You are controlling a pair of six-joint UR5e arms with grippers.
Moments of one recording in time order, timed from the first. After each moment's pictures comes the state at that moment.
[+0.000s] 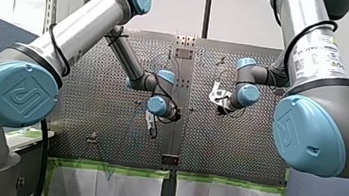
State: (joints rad) left arm -0.45 -2.29 -1.49 -2.65 -1.68 -1.94; right arm 1.94 -1.05 1.62 -0.29 1.40 1.81
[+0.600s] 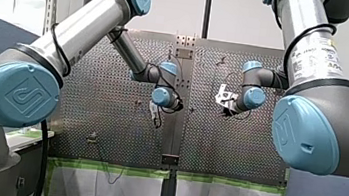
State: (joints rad) left arm -0.44 -2.30 -1.37 -2.72 -1.68 -1.93; right arm 1.89 -1.03 1.60 -0.31 1.37 1.81
